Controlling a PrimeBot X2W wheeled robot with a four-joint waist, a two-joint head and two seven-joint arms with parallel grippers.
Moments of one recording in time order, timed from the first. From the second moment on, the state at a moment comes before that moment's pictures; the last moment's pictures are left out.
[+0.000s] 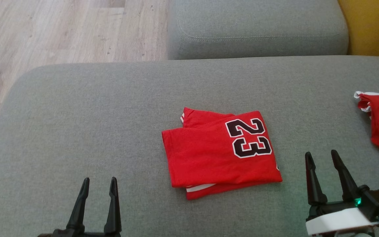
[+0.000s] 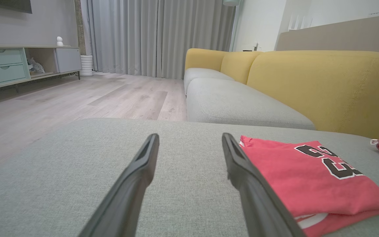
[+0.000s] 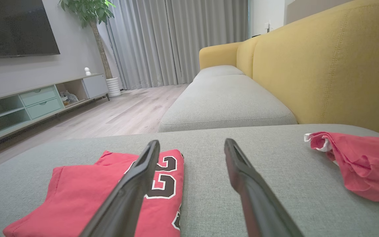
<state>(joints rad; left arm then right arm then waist) 0.22 0.05 -0.13 0.04 -0.17 -0.04 -0.26 0.13 -0.09 0.05 0.11 0.19 0.12 -0.25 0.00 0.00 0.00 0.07</state>
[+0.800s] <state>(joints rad) 0.15 0.05 -0.18 0.05 -0.14 -0.05 -0.26 -0.23 -0.16 0.23 0.49 0.39 0.12 -0.08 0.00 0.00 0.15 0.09</state>
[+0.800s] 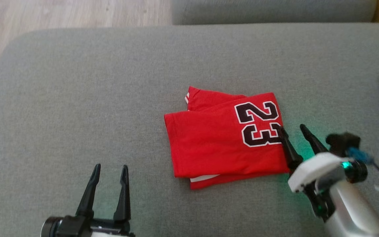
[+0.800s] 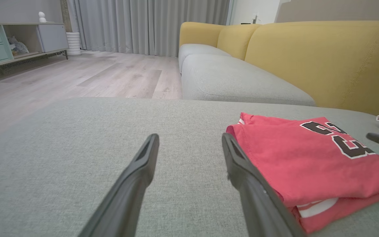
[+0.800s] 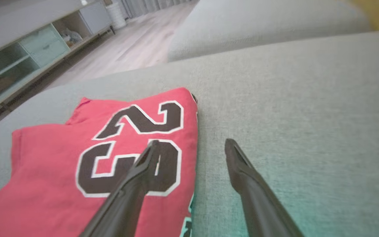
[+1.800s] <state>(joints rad) -0.02 0.05 -0.17 0.05 -0.11 -0.09 -0.26 -0.50 -0.66 0.14 0.26 0.57 0.12 0.33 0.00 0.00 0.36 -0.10</state>
